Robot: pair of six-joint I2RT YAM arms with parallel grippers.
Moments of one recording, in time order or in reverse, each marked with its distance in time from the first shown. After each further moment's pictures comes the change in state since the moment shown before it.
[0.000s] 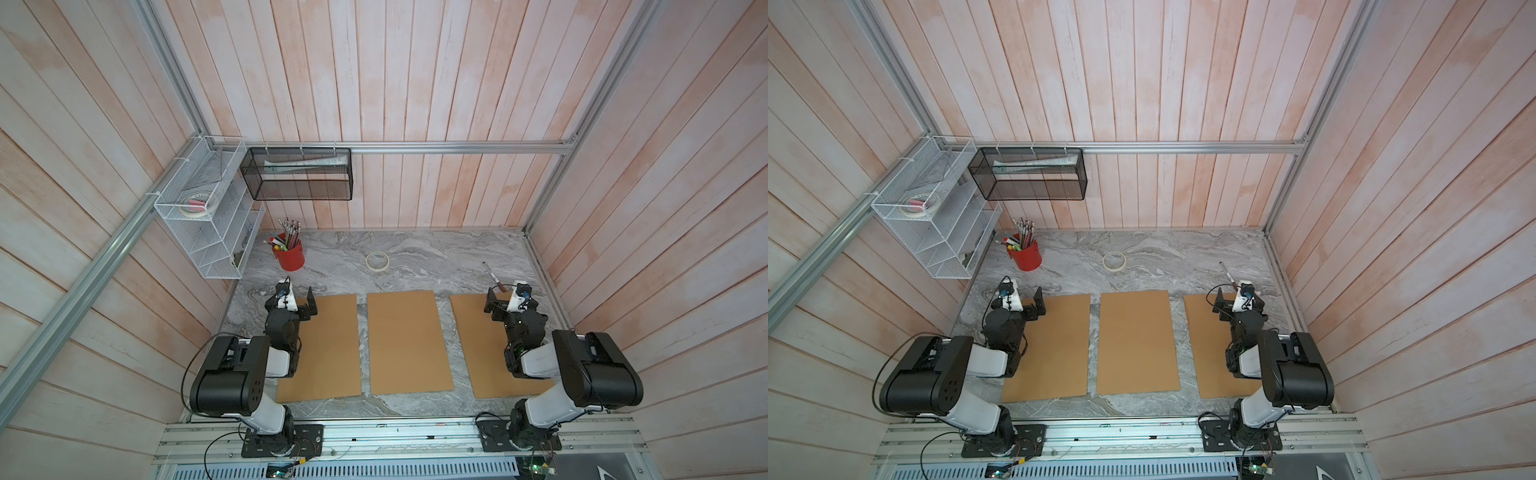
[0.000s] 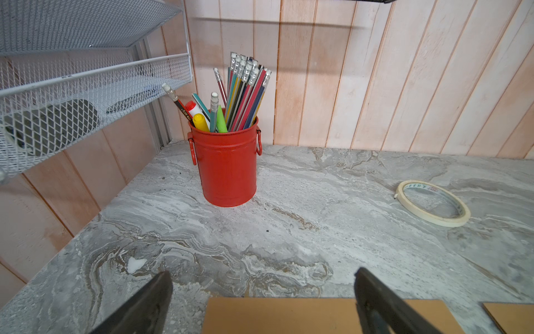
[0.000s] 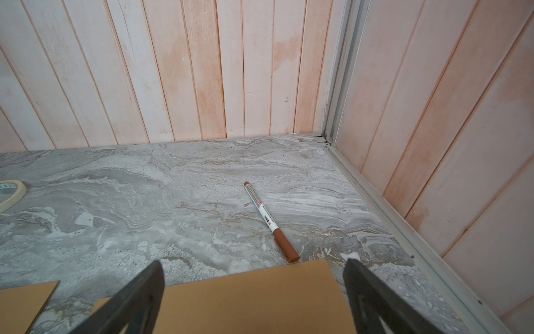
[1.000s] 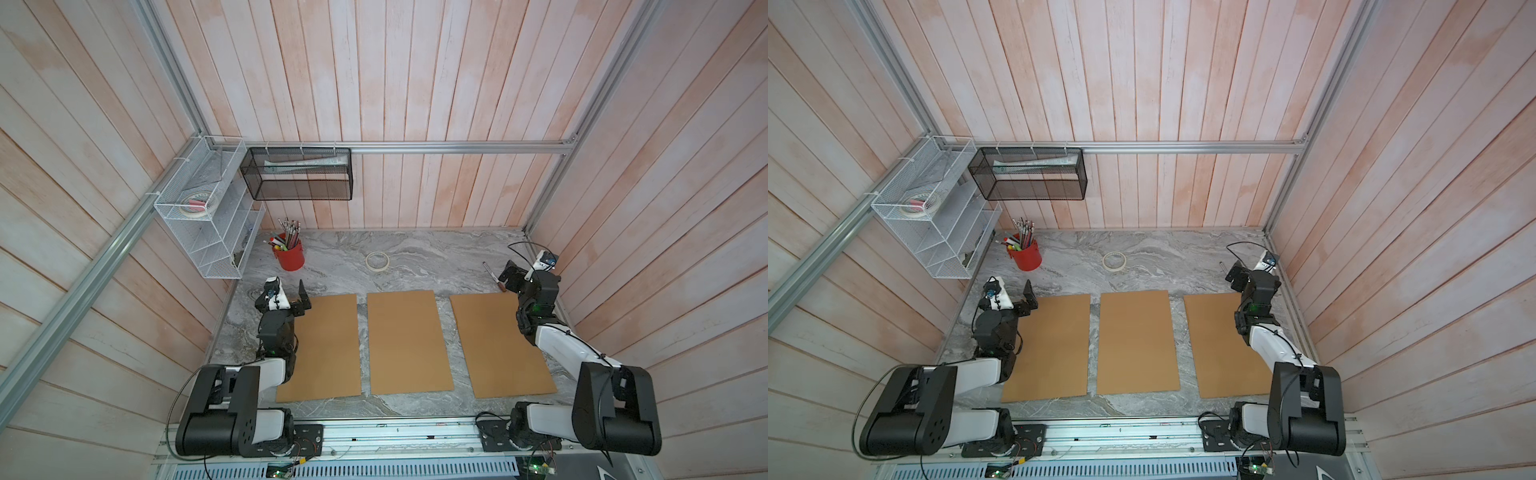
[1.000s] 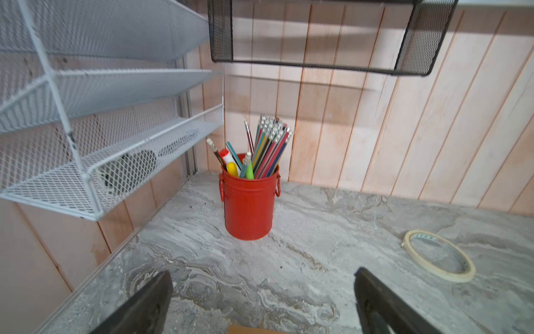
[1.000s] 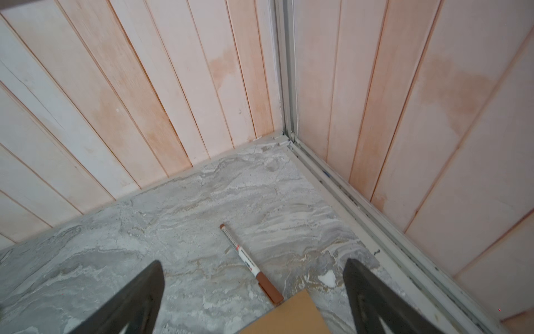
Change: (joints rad) left arm 0.002 -0.257 -0.011 -0.122 -0.101 -0.049; right arm -0.029 -0.251 0.415 -0.853 0.159 0.272
